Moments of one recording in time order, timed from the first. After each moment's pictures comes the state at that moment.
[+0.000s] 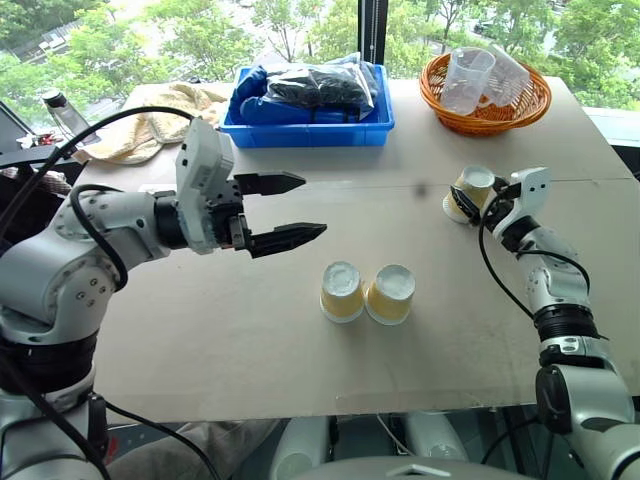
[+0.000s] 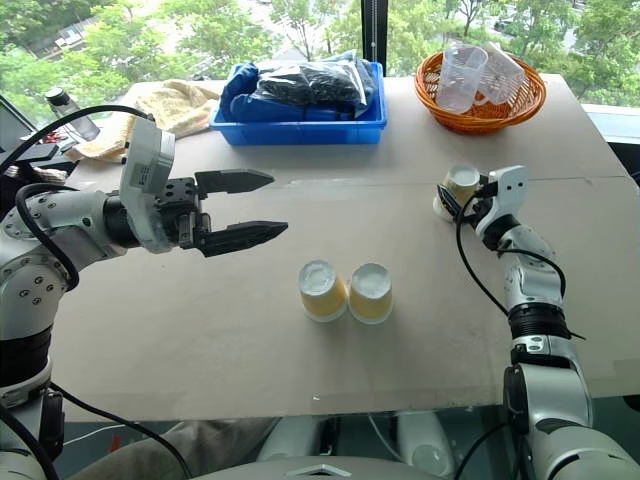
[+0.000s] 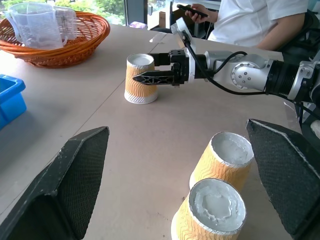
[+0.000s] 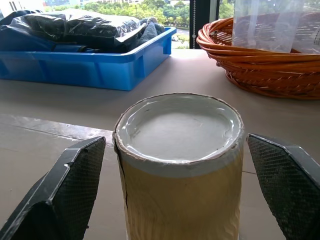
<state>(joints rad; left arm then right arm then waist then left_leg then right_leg) -0.48 0.91 0.19 -0.41 -0.88 0.78 -0.93 -0.63 -0.36 -0.20 0.62 0.29 -0.05 0.61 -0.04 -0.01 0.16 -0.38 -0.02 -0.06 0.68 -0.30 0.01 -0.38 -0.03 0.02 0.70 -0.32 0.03</state>
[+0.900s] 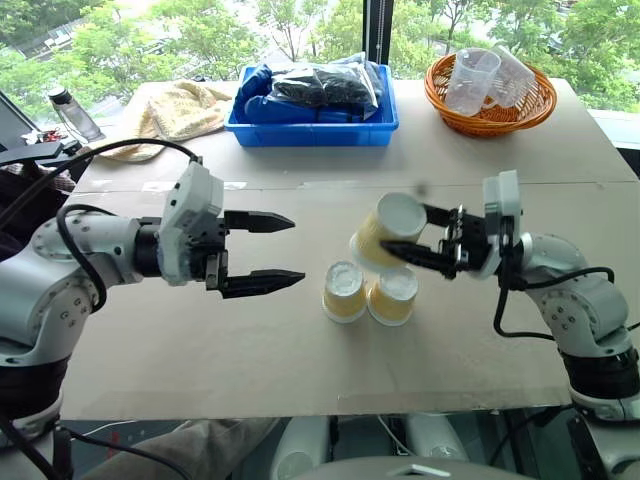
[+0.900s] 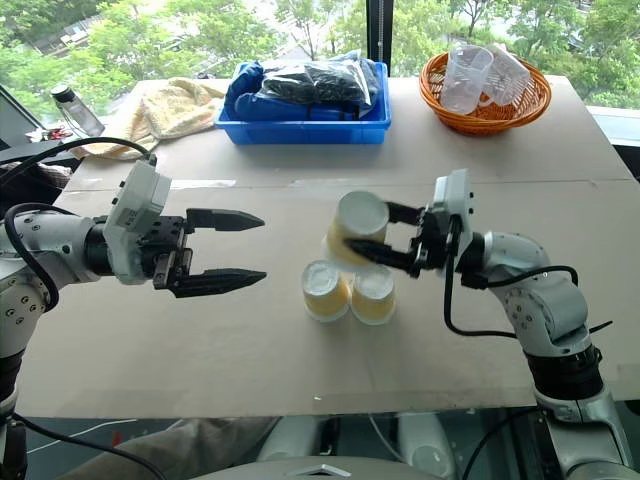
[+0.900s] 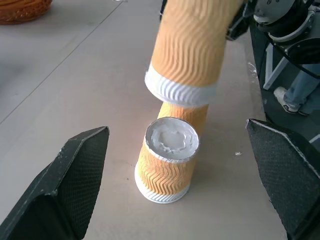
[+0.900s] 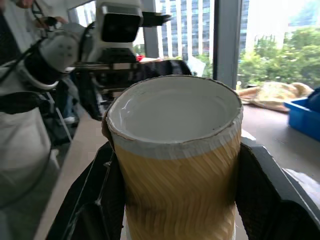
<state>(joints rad) -0.30 1.03 0.24 -0.42 -0.85 0.71 -1.20 -0.39 -0.51 0.08 -0.46 0.77 0.56 0.93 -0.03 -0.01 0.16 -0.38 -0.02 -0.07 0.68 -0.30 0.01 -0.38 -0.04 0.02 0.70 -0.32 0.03</state>
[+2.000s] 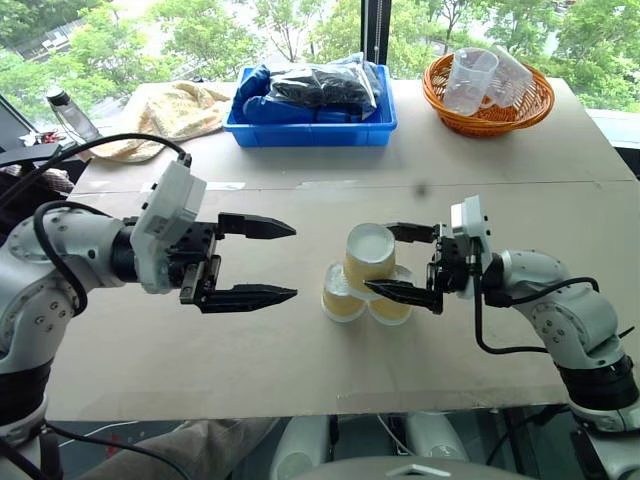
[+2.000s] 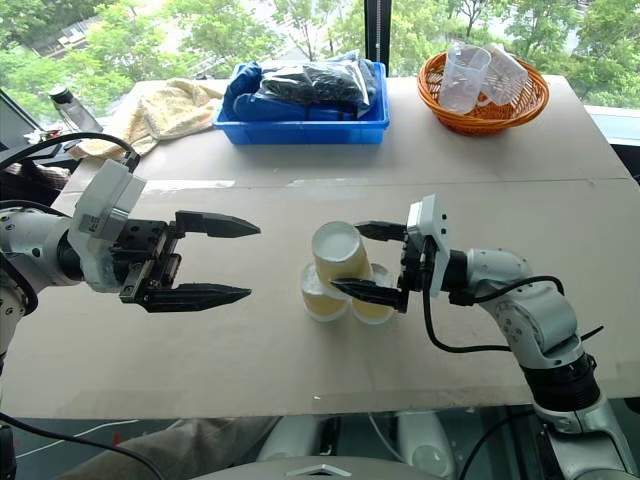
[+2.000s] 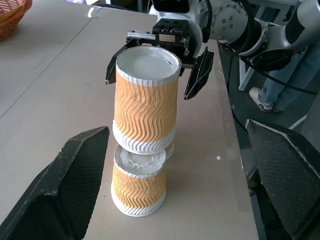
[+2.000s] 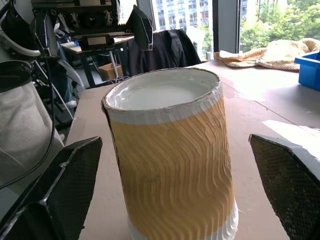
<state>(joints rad) -0.29 1.06 0.28 -0.44 -0.93 0.72 -1.25 -0.36 -0.51 0.12 -0.40 0.67 0.55 0.92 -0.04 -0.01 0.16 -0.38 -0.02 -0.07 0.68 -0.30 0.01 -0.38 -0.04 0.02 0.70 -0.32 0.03</state>
